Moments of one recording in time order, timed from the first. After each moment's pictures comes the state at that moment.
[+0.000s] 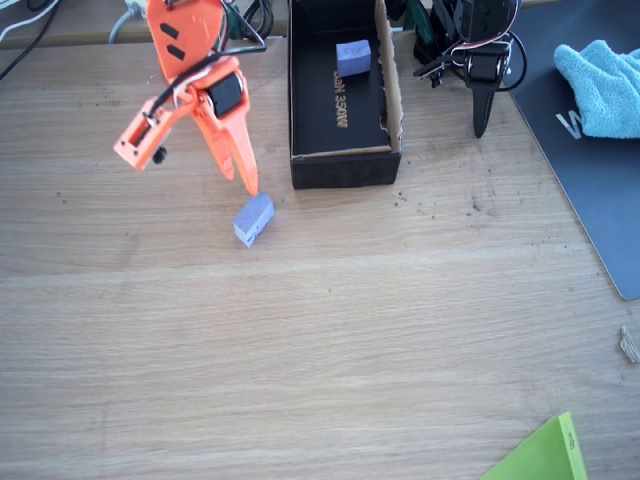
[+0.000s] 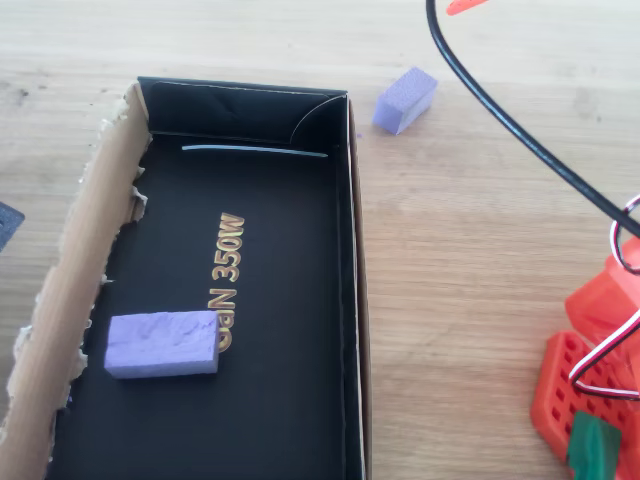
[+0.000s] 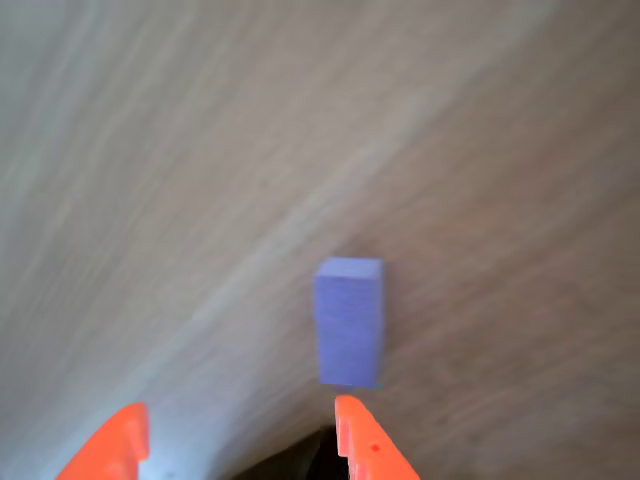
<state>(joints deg) 64.6 95.7 88.7 78.8 22.5</state>
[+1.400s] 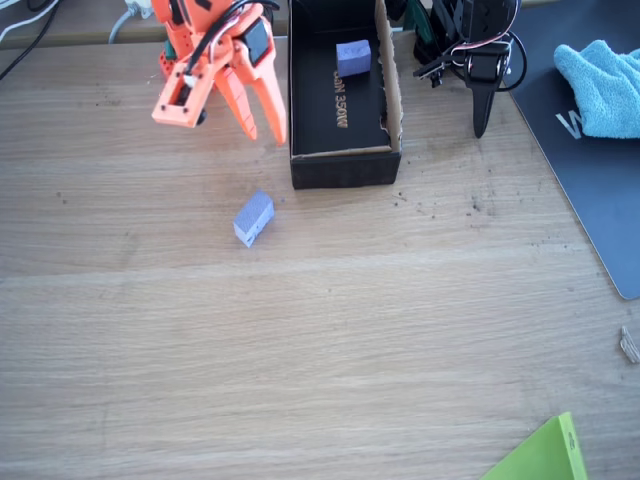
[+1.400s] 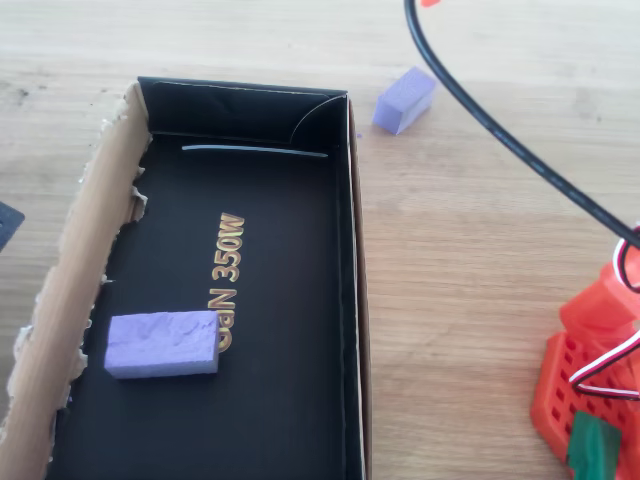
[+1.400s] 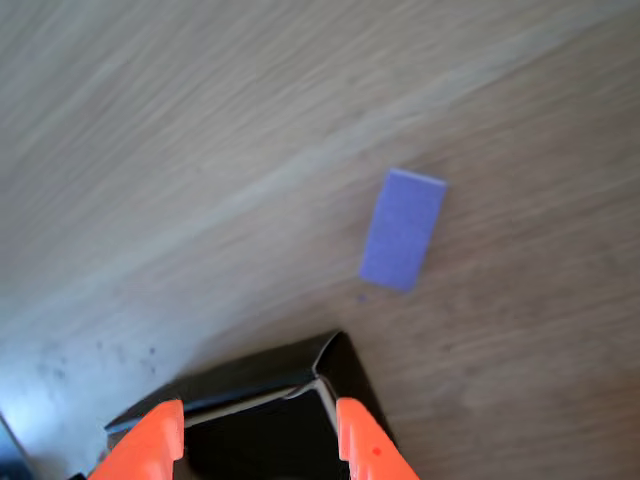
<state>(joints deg) 53.0 98.4 82.1 86.1 29.4</state>
